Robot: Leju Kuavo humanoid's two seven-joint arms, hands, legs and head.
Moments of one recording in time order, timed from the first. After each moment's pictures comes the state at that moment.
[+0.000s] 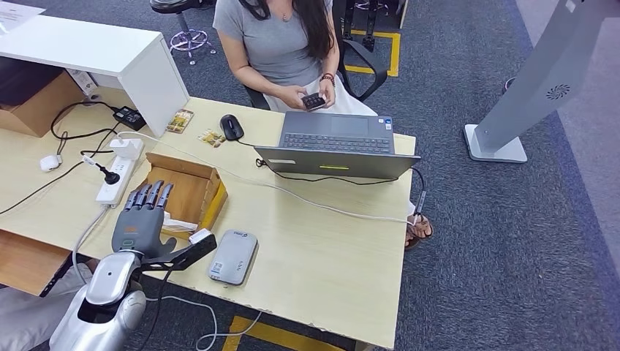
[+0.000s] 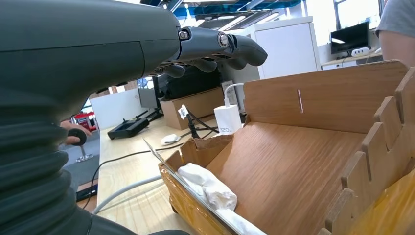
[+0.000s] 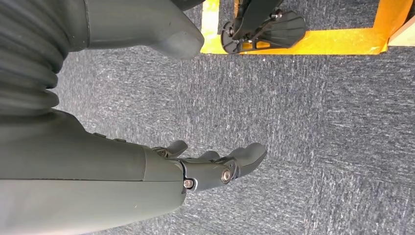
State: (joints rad) left arm -0.08 0.22 0.00 -1.44 -1.38 0.13 0.22; right arm 0.03 0.25 -0.94 -0.56 1.09 0.08 -0.09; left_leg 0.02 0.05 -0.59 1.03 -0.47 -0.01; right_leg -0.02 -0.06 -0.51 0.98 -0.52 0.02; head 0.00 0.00
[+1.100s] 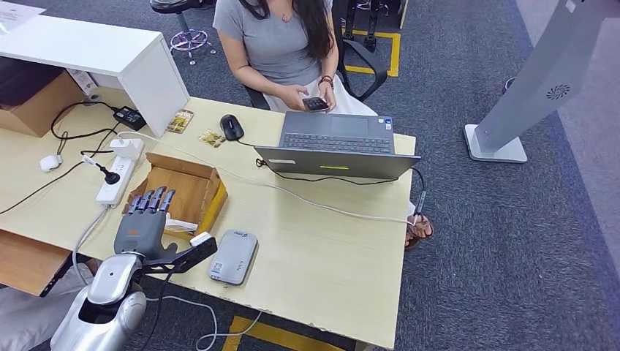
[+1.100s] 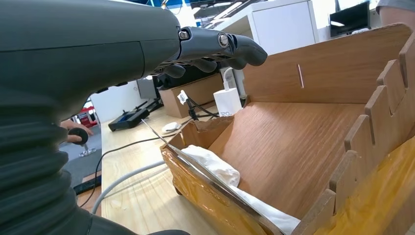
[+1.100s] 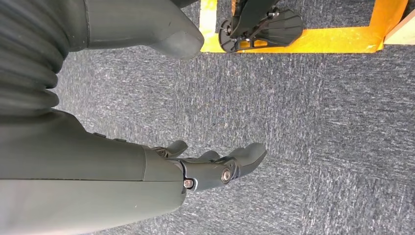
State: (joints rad) left arm -0.08 0.22 0.00 -1.43 -1.37 0.09 0.21; right arm 0.03 0.25 -0.94 -0.57 1.09 0.09 -0.09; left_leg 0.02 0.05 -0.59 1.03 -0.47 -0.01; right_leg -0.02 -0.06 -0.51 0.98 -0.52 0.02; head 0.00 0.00
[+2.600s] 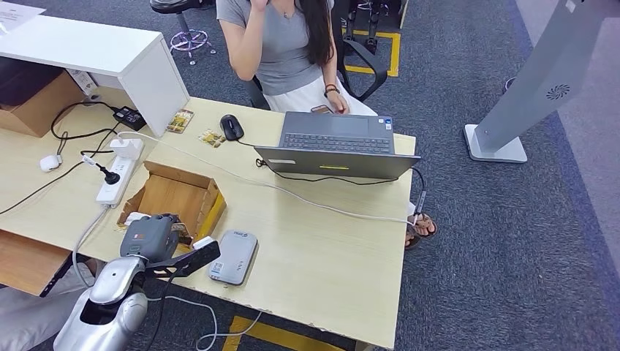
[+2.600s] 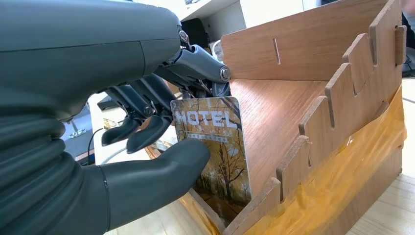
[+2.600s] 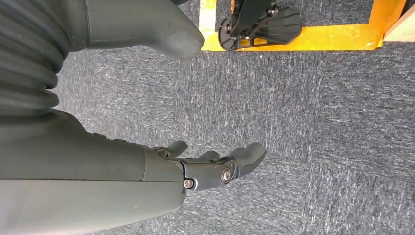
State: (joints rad) left arm -0.07 0.21 0.00 -1.42 -1.28 0.01 0.19; right arm 0.03 0.25 -0.94 -0.59 1.08 0.10 -0.08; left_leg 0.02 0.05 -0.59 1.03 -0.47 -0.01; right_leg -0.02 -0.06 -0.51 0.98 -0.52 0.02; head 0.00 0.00
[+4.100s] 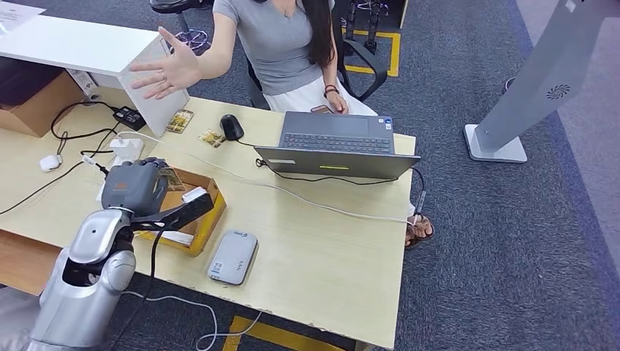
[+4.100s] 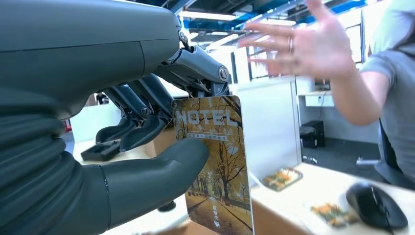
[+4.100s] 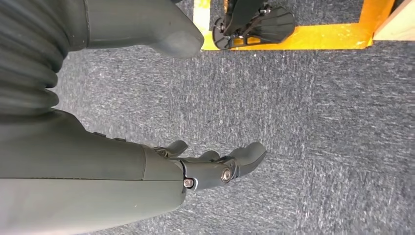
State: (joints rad) left arm -0.26 0.25 -0.02 -1.55 -1.29 -0.03 0.18; right arm 0.03 0.25 -0.92 -0.59 1.04 0.09 -0.09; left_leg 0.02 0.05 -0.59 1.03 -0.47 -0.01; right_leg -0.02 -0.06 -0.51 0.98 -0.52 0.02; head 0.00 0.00
